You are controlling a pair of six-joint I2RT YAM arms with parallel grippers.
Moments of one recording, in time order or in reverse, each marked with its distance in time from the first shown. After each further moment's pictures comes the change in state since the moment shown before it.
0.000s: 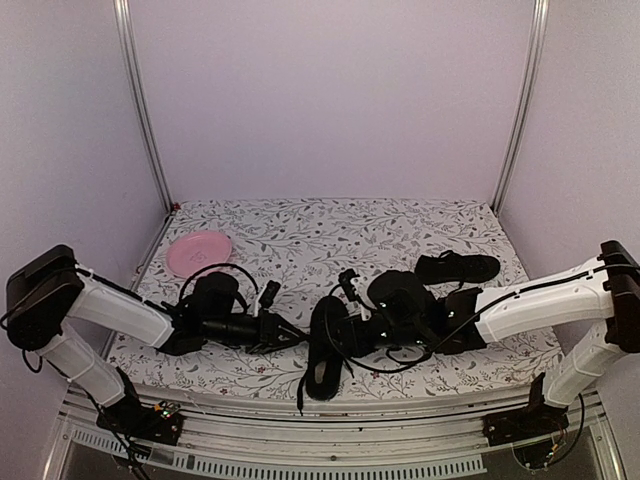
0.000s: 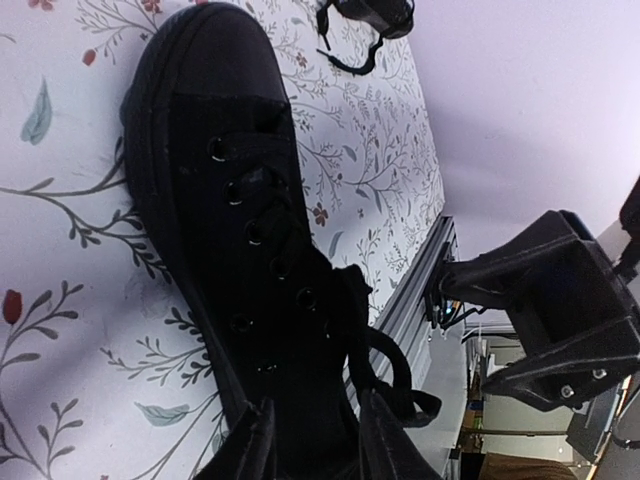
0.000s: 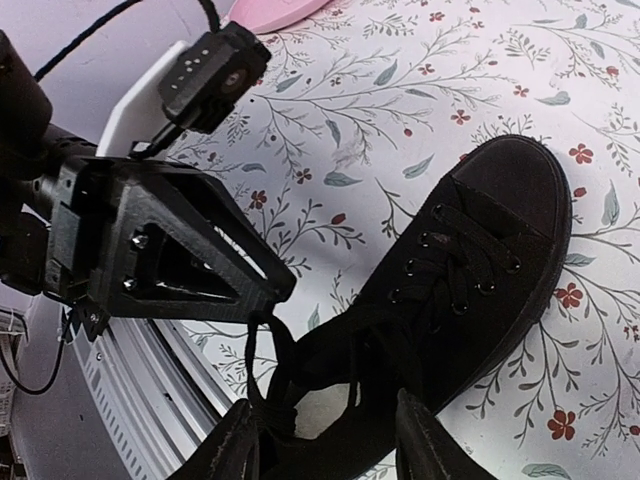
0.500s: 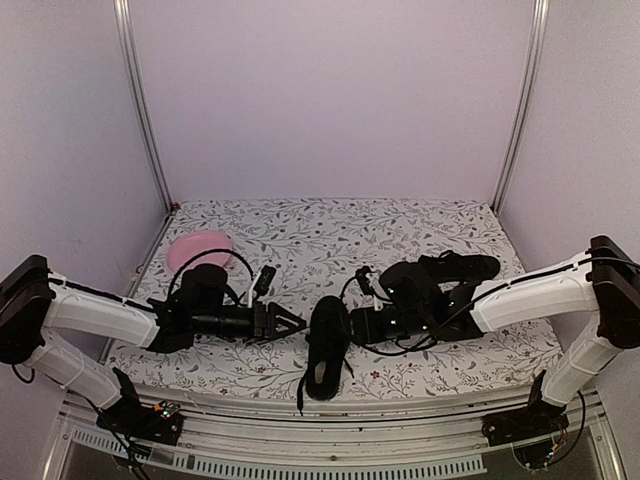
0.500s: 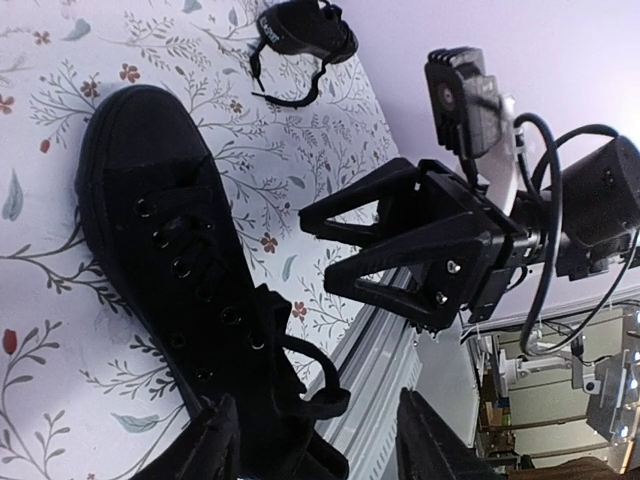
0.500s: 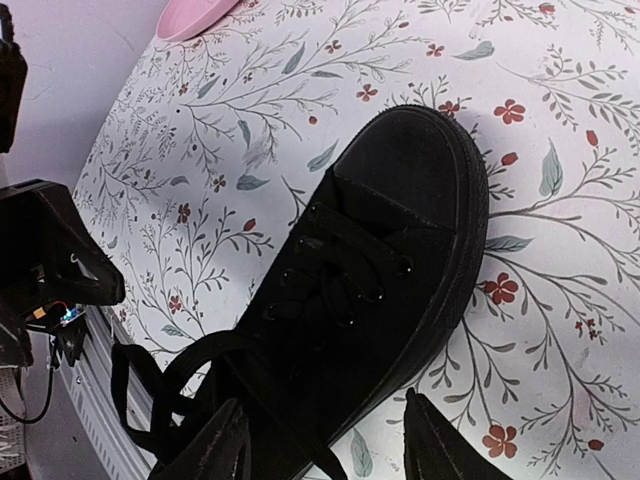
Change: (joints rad) left arm -0.013 -0.153 -0.013 -0.038 -0.040 0.076; right arm -0.135 0.042 -0.048 0.021 -0.114 0.041
